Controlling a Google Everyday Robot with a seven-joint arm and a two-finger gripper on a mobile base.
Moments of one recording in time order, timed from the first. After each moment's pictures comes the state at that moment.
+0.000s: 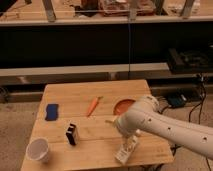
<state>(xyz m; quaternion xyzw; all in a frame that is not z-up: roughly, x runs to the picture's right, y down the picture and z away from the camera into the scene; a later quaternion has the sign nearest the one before) 0.055 0.204 0.687 -0.20 -0.22 -0.28 0.91</state>
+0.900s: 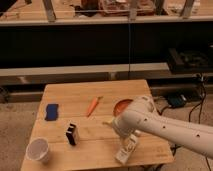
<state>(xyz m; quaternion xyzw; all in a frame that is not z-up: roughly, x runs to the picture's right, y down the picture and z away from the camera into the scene) 0.042 0.212 0.695 -0.21 -0.24 -0.30 0.90</state>
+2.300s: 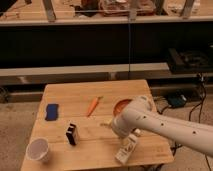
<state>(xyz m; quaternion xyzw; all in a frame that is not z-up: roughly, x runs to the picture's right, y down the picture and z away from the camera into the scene) 0.034 0.220 0.703 -0.22 -0.27 -0.31 0.89</state>
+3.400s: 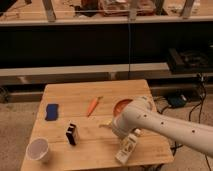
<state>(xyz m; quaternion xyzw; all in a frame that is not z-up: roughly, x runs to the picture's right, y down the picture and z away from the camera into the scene) 0.028 0.226 0.704 -0.22 -0.30 -0.32 0.87</state>
